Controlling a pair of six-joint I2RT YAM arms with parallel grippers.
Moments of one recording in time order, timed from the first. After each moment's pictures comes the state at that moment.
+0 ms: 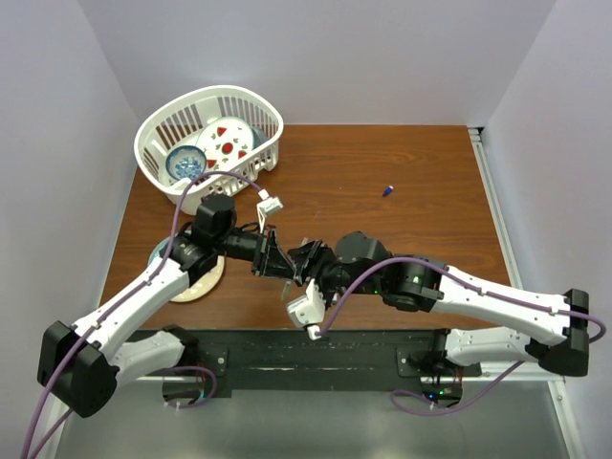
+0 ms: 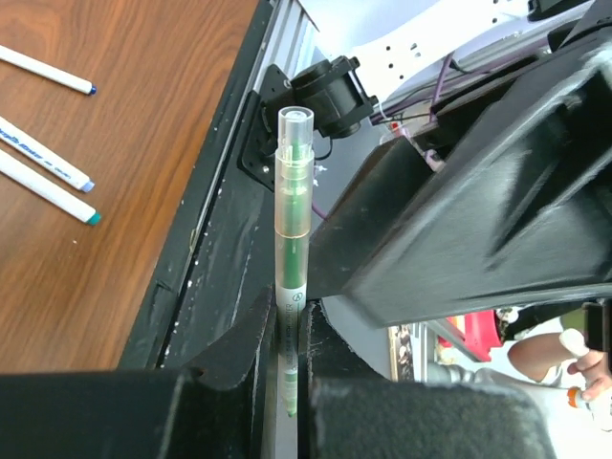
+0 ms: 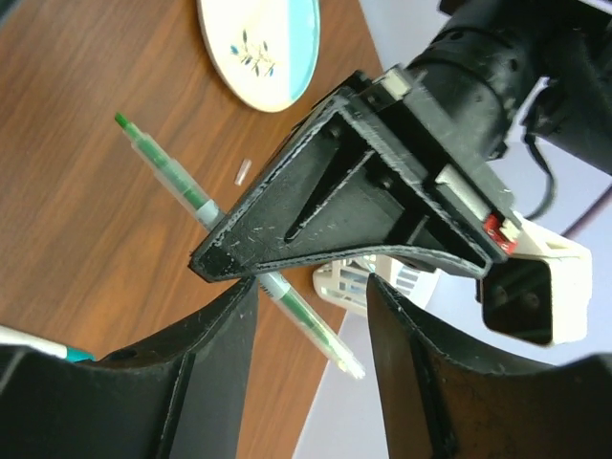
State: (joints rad) left arm -0.53 1.06 0.77 -0.18 1.05 -0.52; right arm 1.22 1.12 1.06 -0.42 -0.08 -1.31
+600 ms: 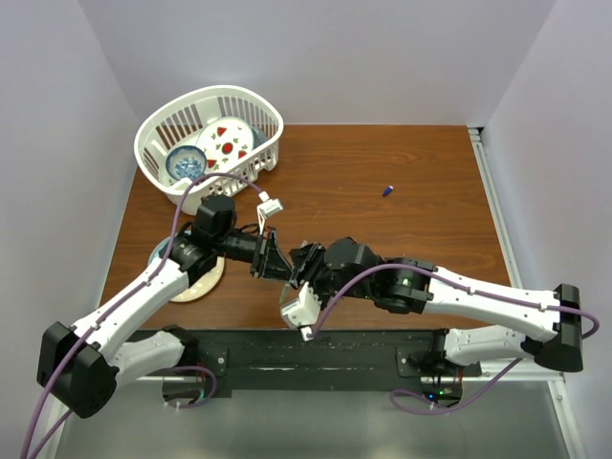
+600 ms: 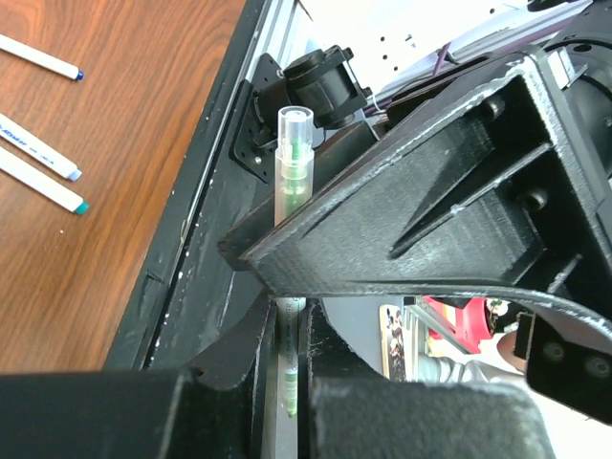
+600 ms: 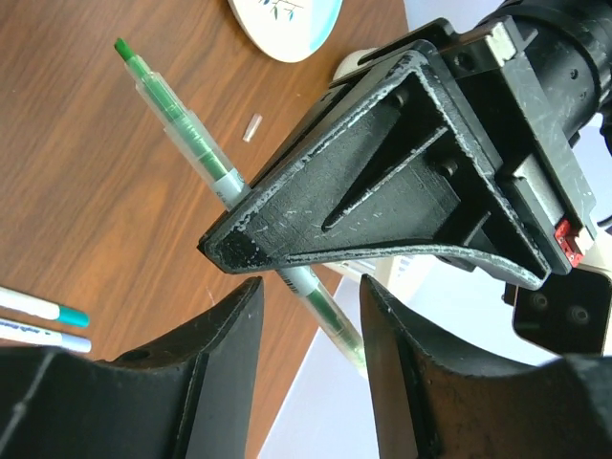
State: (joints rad) left arm -0.53 1.06 0.77 -0.21 1.07 -0.52; right arm 1.25 1.16 1.05 -0.44 0.06 -1.37
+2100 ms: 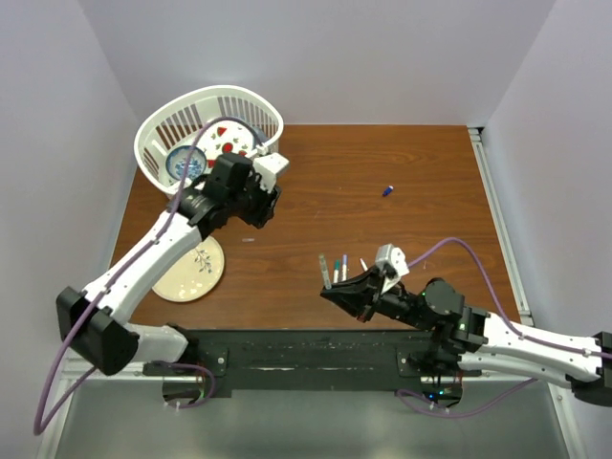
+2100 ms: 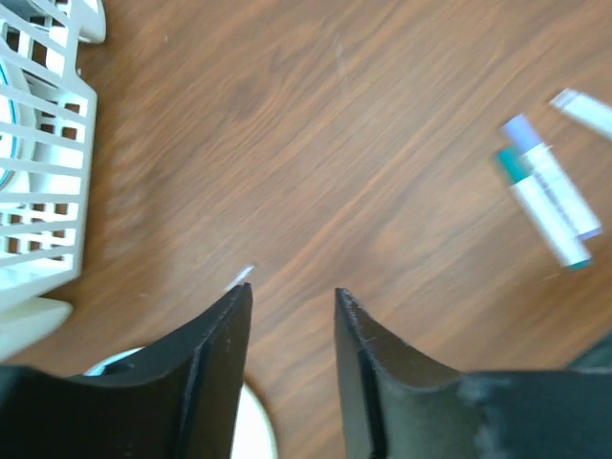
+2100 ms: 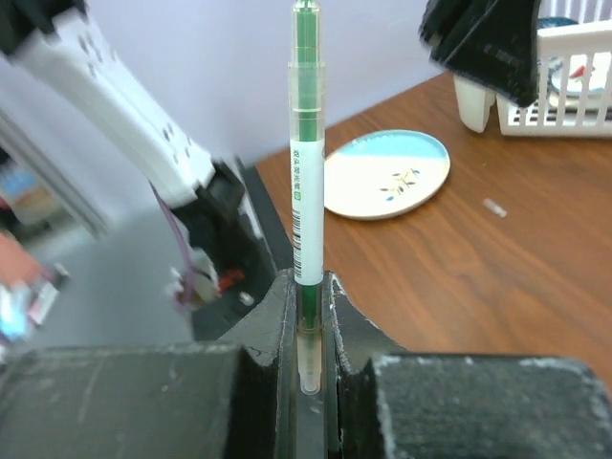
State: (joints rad) left arm -0.54 1.32 1.26 -0.67 0.07 0.10; right arm 1.25 0.53 0.41 0.23 0.06 0.31
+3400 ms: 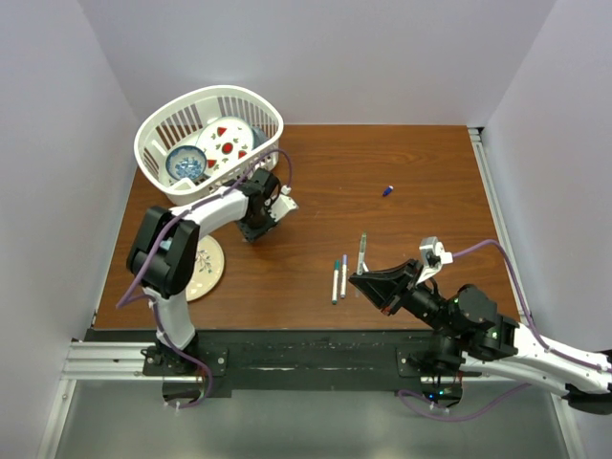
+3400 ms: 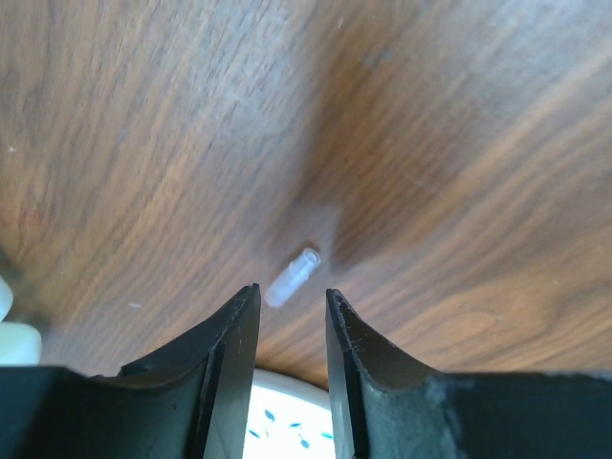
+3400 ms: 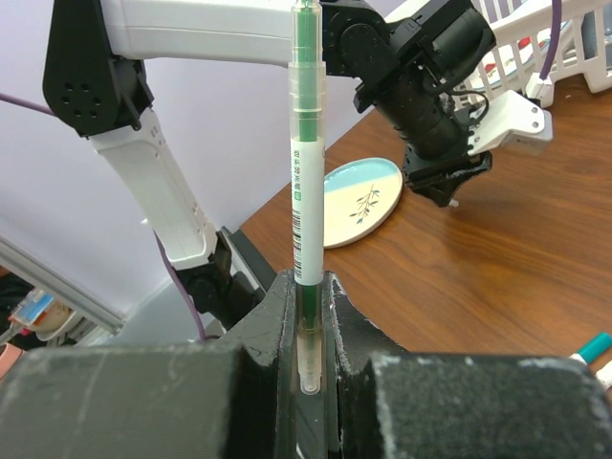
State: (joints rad) left arm -0.46 1.86 1.27 -0.72 -0.09 0.48; right arm 1.25 0.27 0.44 -0.01 0.31 0.50
